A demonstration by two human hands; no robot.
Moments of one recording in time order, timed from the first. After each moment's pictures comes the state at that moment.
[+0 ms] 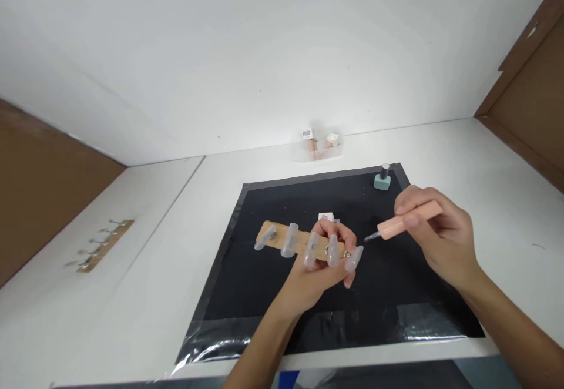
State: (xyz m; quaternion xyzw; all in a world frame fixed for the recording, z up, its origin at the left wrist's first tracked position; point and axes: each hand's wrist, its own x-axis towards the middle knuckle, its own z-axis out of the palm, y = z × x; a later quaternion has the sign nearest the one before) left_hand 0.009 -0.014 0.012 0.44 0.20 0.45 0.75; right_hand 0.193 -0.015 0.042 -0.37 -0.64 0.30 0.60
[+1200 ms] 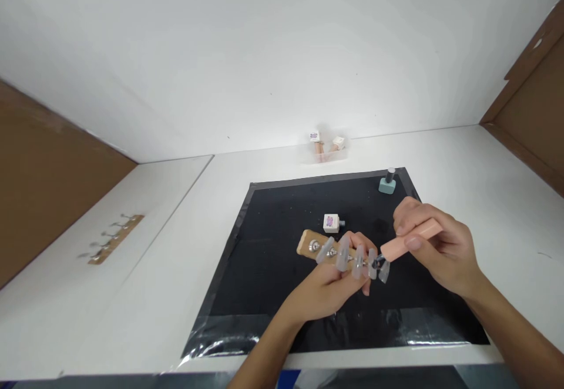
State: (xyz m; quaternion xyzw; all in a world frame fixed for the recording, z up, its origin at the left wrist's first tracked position) left_hand 0.006 -0.019 0.014 0.57 0.23 0.32 0.72; right_hand 0.193 -0.017 0.042 -0.31 -0.70 0.31 0.56
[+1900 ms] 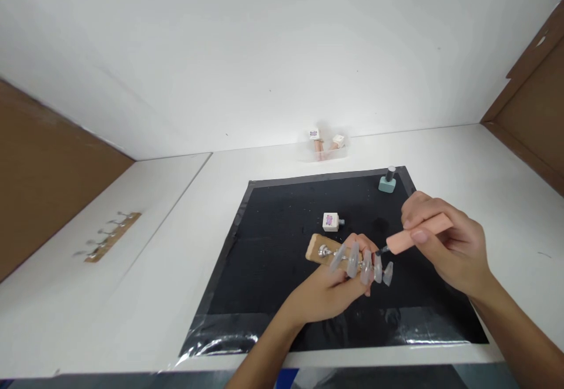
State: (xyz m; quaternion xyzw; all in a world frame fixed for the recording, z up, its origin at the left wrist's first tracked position) left_hand 0.009 -0.018 0.015 0.61 0.22 0.30 0.70; right_hand 0.197 -0.017 0.045 -0.33 -0.71 0.28 0.56
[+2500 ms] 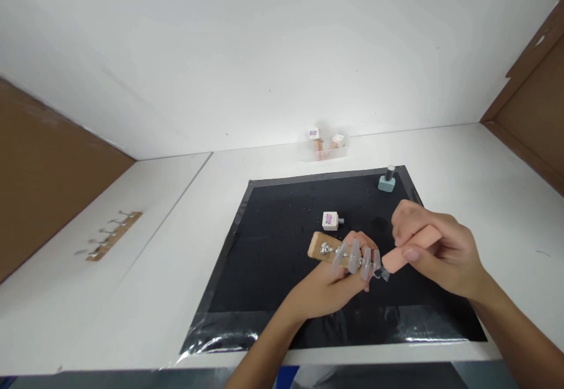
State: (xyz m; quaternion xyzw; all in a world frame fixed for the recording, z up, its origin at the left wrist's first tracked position) left_hand 0.009 -0.017 0.014 0.64 0.24 0.29 0.67; right_hand 0.195 -0.018 0.048 -0.27 -0.75 0.31 0.52
